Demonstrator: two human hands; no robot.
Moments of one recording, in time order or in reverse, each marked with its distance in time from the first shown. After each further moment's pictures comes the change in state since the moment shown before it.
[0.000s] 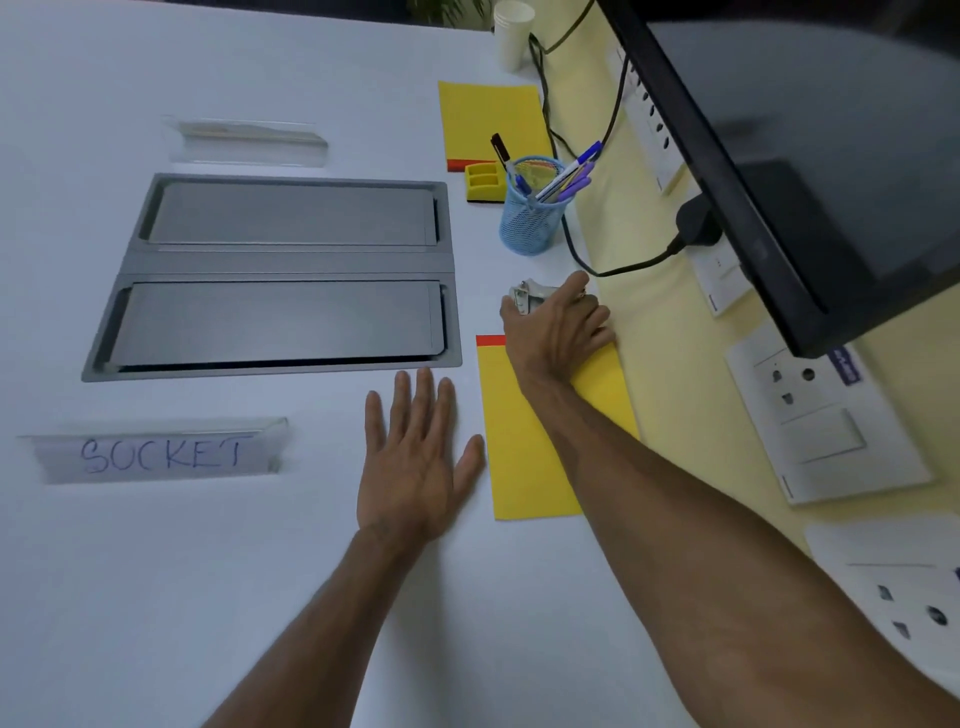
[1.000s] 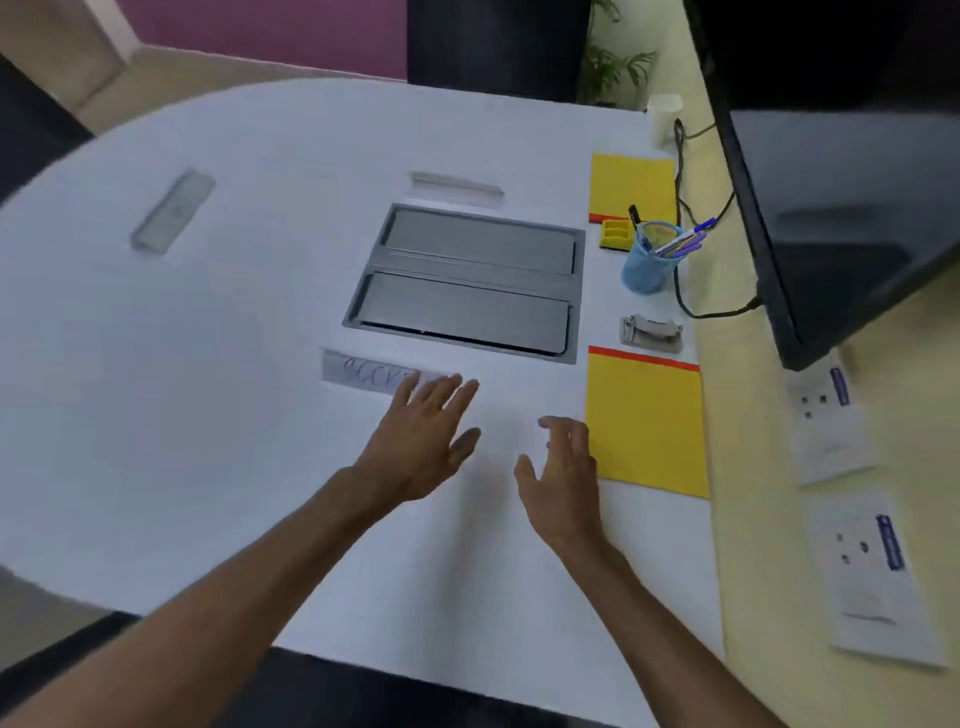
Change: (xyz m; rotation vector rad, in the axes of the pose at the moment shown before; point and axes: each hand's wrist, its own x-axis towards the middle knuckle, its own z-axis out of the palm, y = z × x) left_hand -0.128 -0.075 -0.153 -0.023 -0.019 0.047; right_hand -0.203 0.028 -0.180 0.393 -0.635 -0.481
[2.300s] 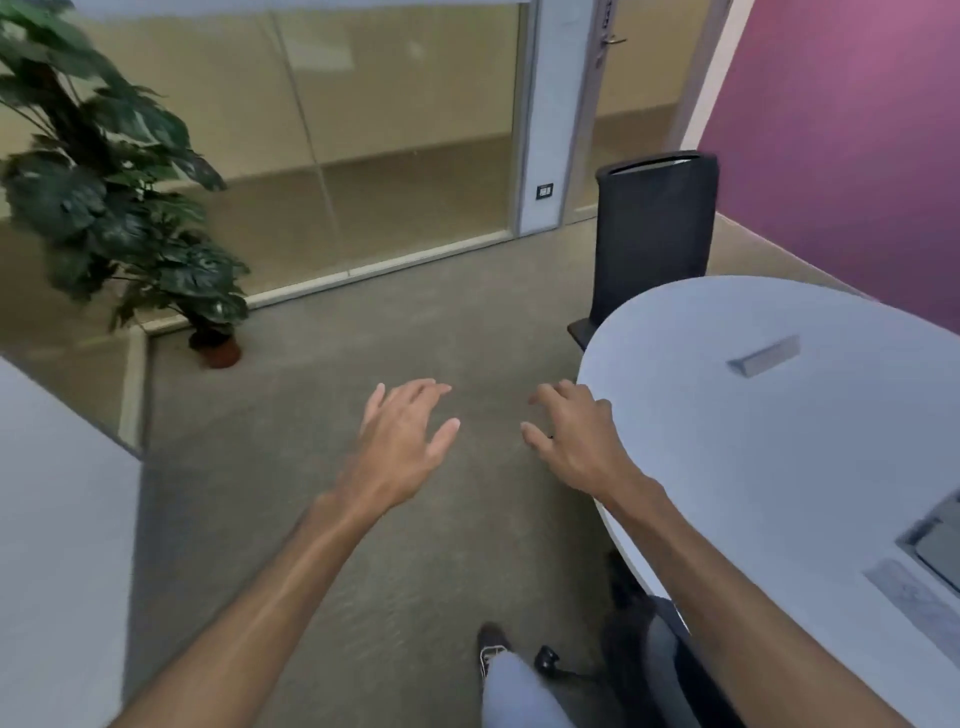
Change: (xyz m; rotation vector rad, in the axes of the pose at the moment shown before) left_hand -0.668 -0.305 -0.173 -0.141 0.698 -1.051; right_hand -0.283 -0.623 0.209 -0.294 -0.570 -1.142
